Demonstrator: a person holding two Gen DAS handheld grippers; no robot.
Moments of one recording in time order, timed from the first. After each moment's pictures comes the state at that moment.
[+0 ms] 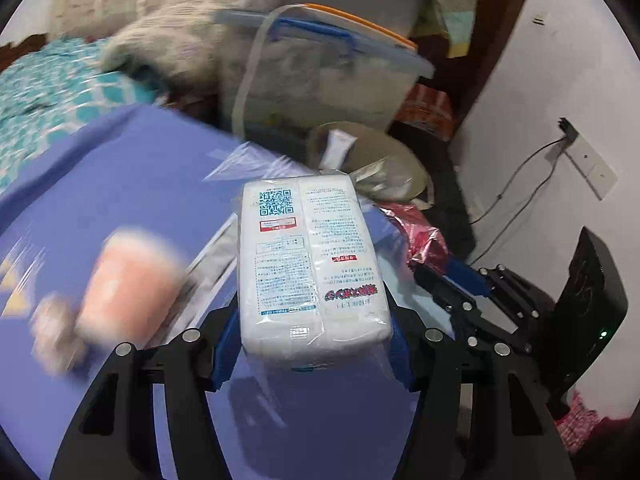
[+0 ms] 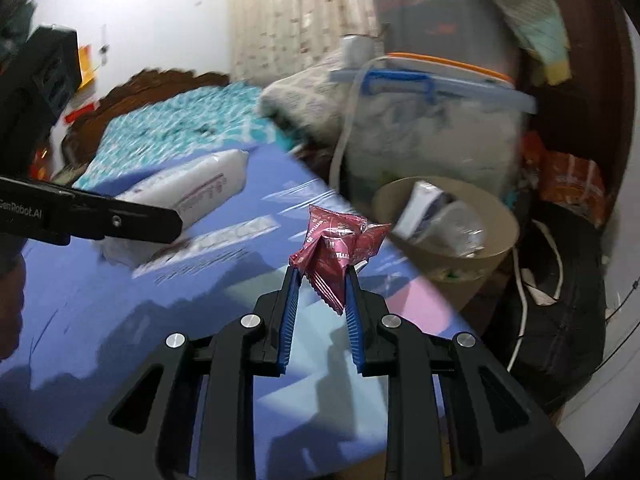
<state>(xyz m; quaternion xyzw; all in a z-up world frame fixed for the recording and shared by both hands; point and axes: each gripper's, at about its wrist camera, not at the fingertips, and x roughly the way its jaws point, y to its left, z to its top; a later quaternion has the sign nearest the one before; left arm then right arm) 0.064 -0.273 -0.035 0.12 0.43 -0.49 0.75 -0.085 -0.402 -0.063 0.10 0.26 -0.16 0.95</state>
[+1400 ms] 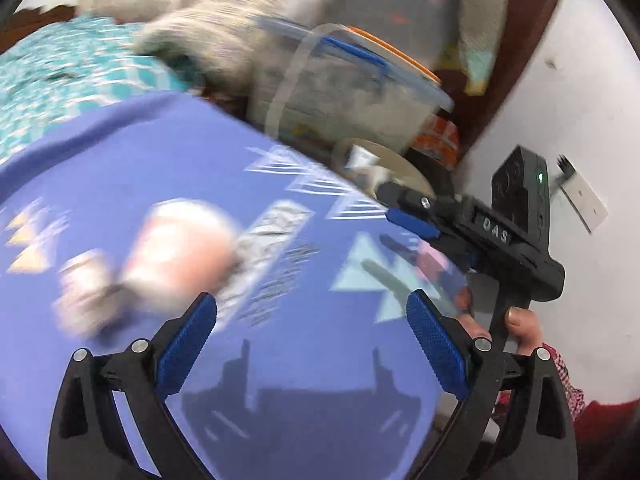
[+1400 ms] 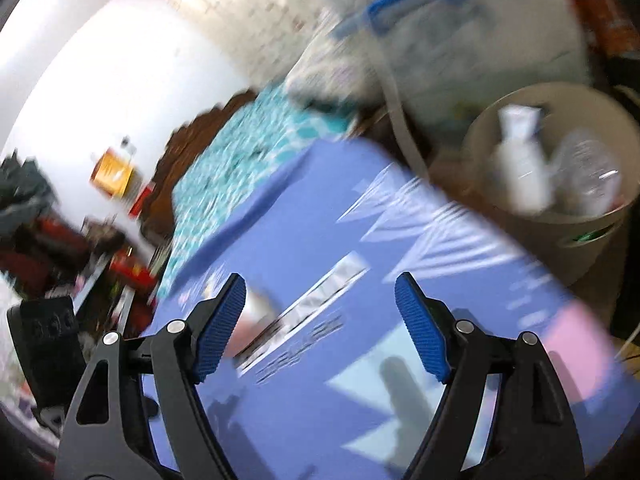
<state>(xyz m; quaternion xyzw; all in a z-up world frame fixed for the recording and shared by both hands) 0.073 -0.169 -0.039 0.04 0.43 -0.45 0.78 0.027 -0.409 -0.069 0.35 0.29 0.02 0.89</state>
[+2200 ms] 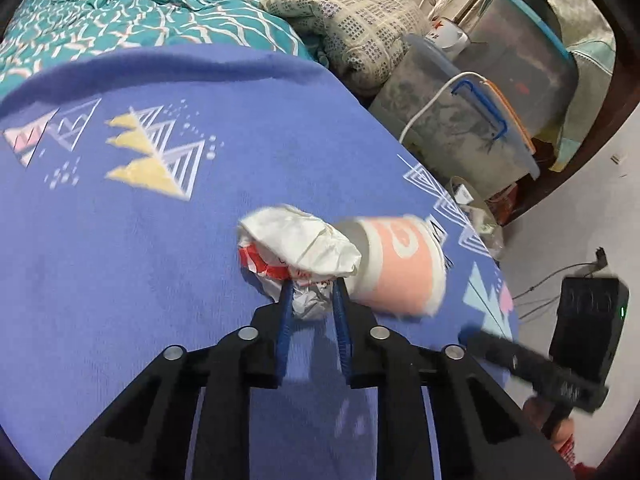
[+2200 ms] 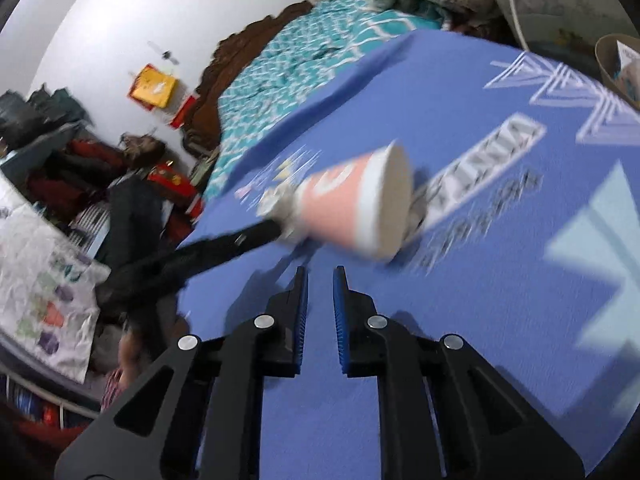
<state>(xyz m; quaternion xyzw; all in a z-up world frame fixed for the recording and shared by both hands) 0.143 -0.073 -0.087 -0.06 0.50 -0.35 0.79 0.040 -0.297 -0.078 0.33 0.38 0.15 0.85</state>
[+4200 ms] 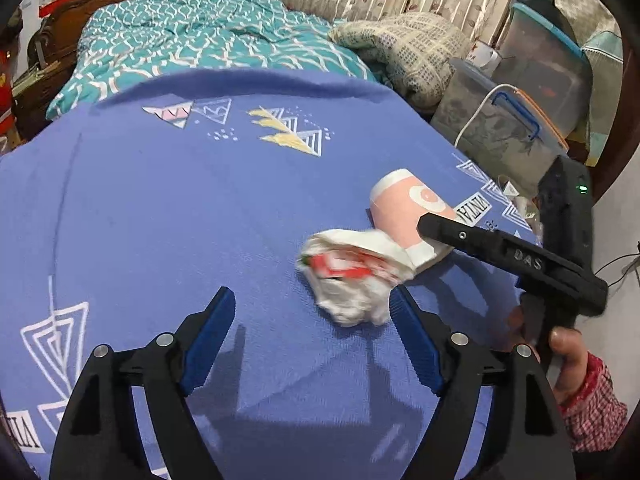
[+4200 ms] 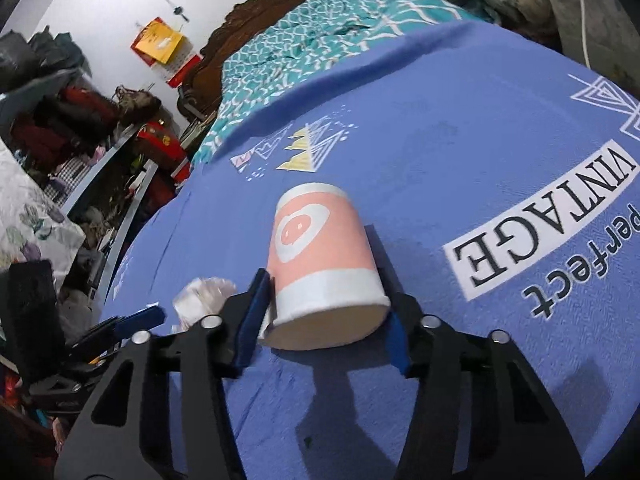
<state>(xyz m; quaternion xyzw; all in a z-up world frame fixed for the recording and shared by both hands) 0.062 0.023 -0.067 -0.02 0.47 -0.23 0.85 0.088 -0.157 -0.093 0.25 0.41 0.15 0.87</state>
